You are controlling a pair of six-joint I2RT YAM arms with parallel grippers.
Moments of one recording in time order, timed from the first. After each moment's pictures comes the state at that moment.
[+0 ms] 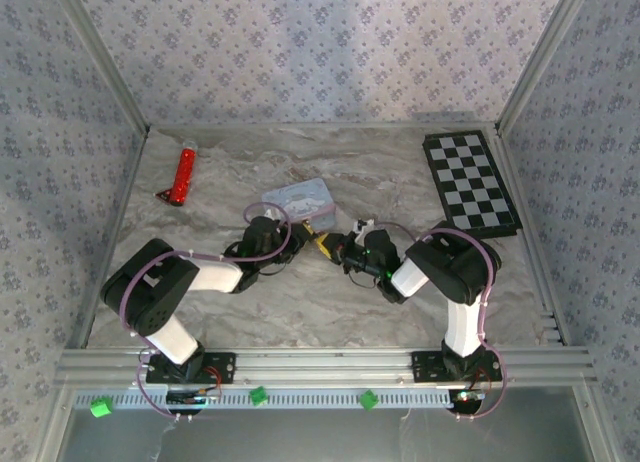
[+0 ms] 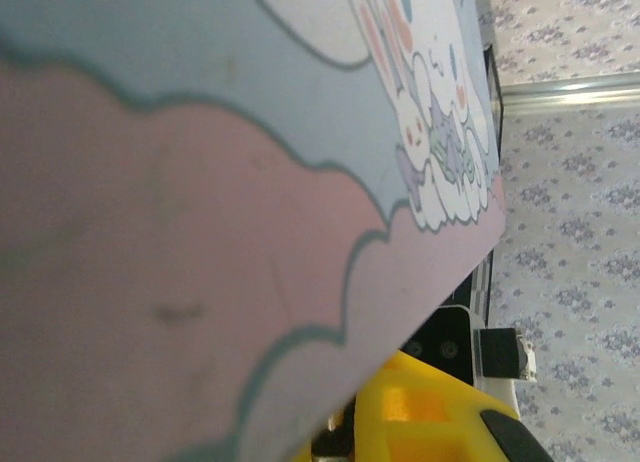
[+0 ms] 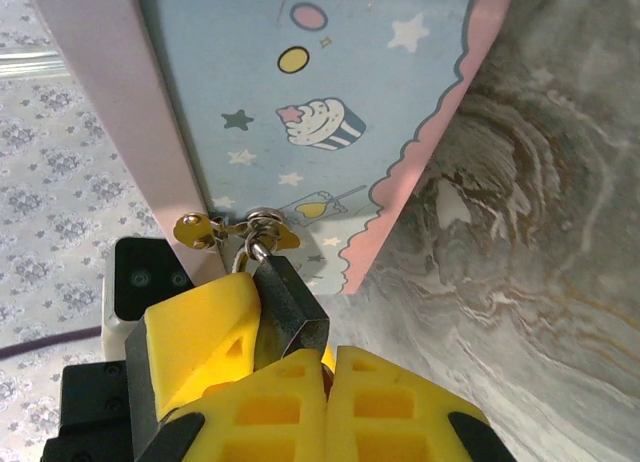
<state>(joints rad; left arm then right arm) -0.68 1.61 0.52 0.67 0.15 -1.35 0.70 1.89 0.48 1.20 -0.28 1.56</state>
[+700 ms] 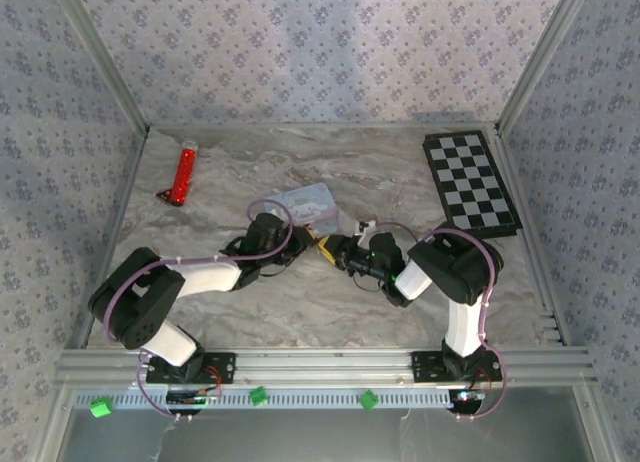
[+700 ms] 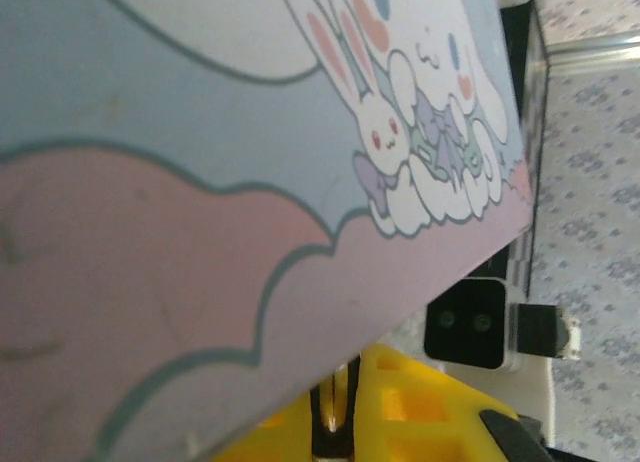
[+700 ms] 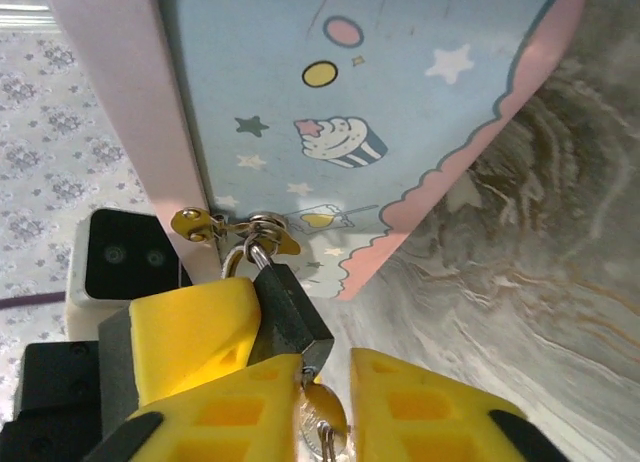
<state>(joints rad) -0.70 1.52 0.58 0.39 0.16 -1.27 0.68 1.88 0.41 1.26 -0.34 1.44</state>
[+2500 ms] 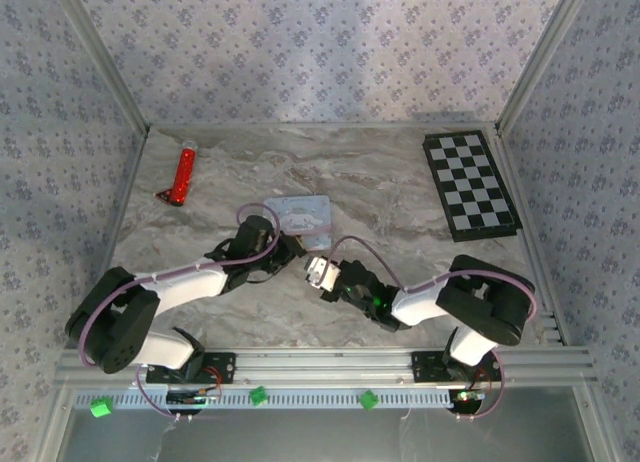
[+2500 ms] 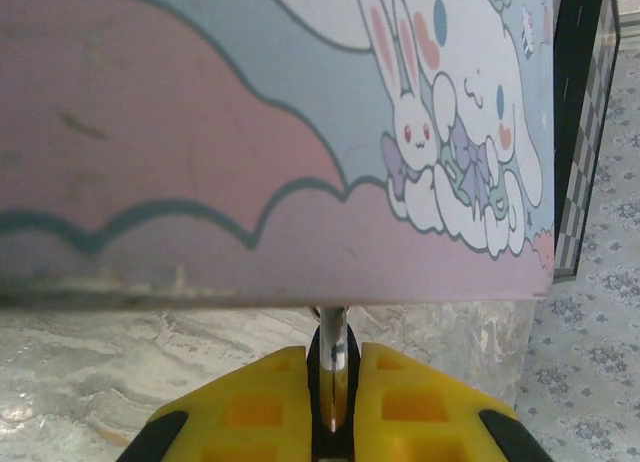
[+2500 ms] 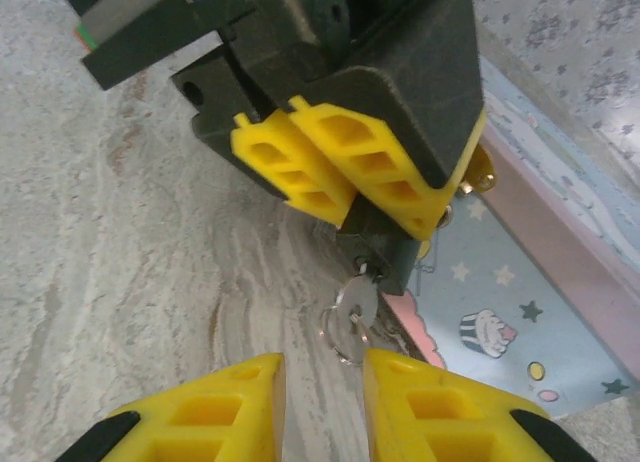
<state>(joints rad) -0.67 1.37 0.55 0.16 0.19 -1.24 1.06 1.61 0.41 0.85 0.23 -0.37</state>
